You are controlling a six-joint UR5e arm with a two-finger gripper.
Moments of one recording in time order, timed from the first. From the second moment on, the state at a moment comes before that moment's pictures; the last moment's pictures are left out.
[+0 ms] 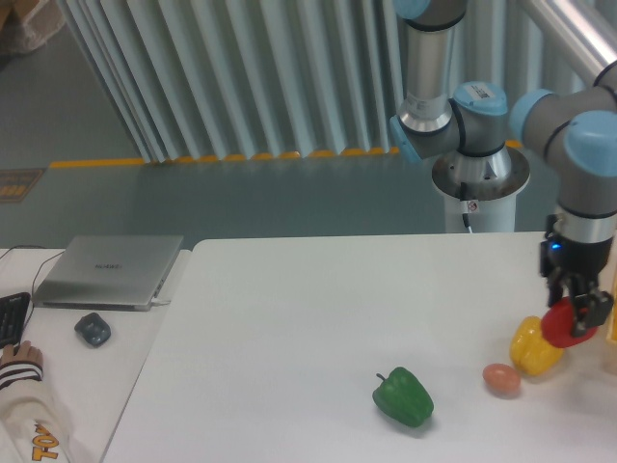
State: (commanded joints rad) arm 2.59 -1.86 -1.52 -1.26 1.47 1.77
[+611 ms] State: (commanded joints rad) arm 2.70 -1.87 -1.52 -1.24 1.62 2.07
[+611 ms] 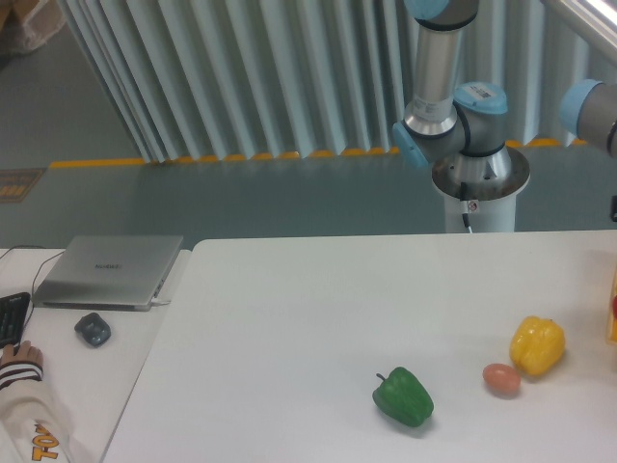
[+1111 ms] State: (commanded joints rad) arm 2.80 -1.93 -1.52 -1.18 1.61 2.07
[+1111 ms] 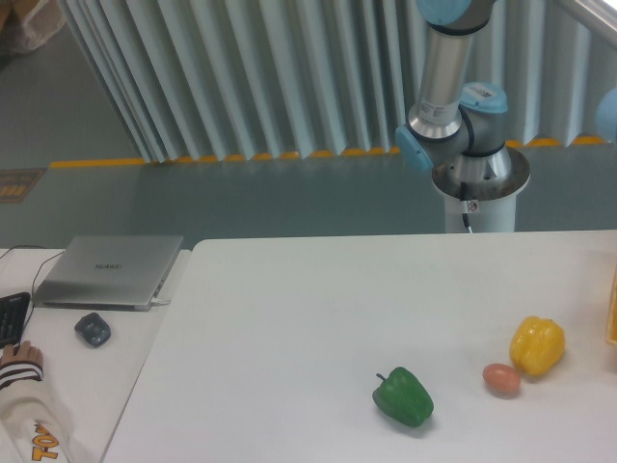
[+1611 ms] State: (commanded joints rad) arm 2.81 -1.93 -1.53 -1.18 1.61 2.06
